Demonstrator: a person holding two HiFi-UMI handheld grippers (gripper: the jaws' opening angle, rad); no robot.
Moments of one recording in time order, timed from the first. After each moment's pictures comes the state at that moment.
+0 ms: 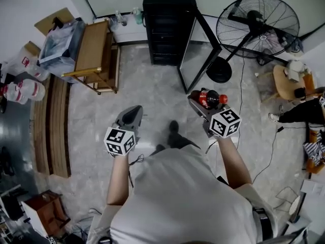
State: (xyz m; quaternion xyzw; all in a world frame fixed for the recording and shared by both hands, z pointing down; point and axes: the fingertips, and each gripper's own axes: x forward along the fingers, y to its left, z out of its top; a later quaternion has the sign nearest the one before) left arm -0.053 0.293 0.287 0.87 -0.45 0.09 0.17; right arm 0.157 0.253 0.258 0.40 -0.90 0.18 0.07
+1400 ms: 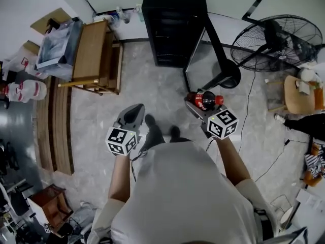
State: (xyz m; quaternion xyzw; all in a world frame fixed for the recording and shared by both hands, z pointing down) left arm -0.025 0.101 0.310 0.86 -0.47 0.11 0.19; right arm 0.157 0.061 0.303 0.34 -0.91 0.22 0.09
